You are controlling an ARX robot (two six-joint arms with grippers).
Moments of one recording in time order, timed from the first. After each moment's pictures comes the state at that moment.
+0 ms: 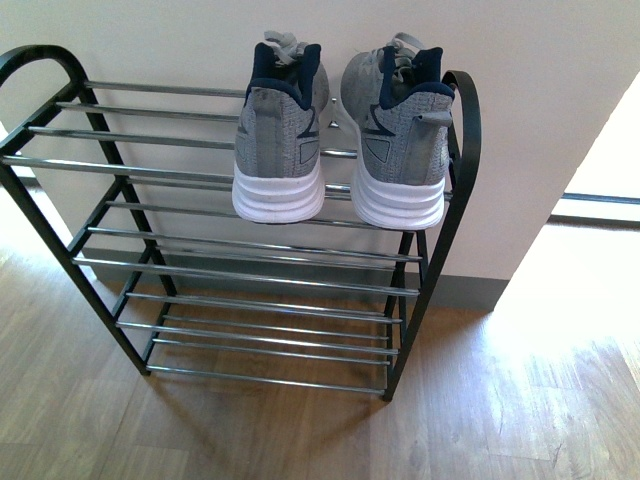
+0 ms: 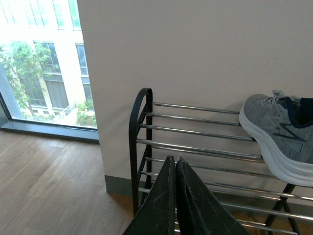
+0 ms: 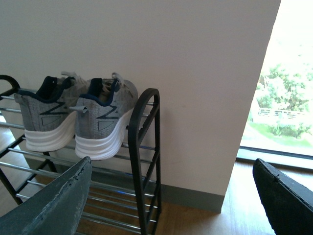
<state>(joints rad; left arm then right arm) 0.00 0.20 0.01 0.20 0.00 -0.01 0.00 0.01 0.02 0.00 0.00 0.00</state>
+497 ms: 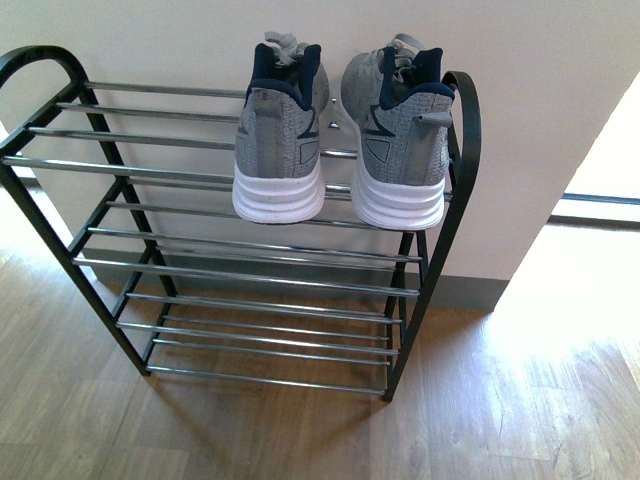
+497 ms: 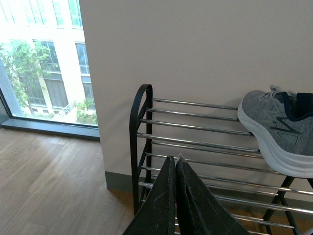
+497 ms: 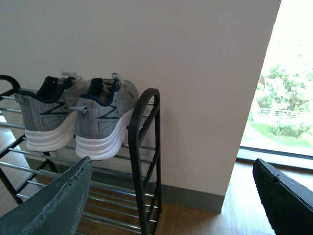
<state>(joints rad) 0.00 0.02 0.01 0.00 0.00 -0.01 0.00 0.00 0.02 0.00 0.00 0.00</state>
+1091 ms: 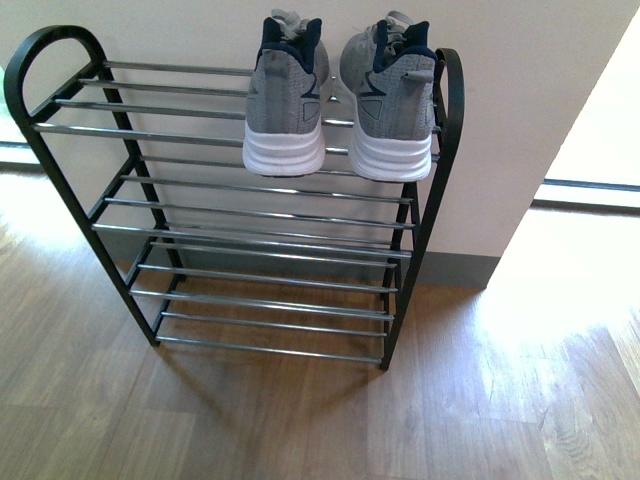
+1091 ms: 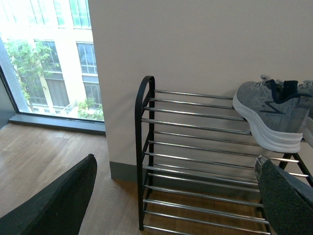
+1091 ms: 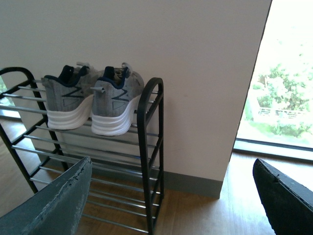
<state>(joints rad) 0.00 0.02 0.01 0.00 0.00 -0.01 0.00 0.01 0.02 0.00 0.00 0.00</state>
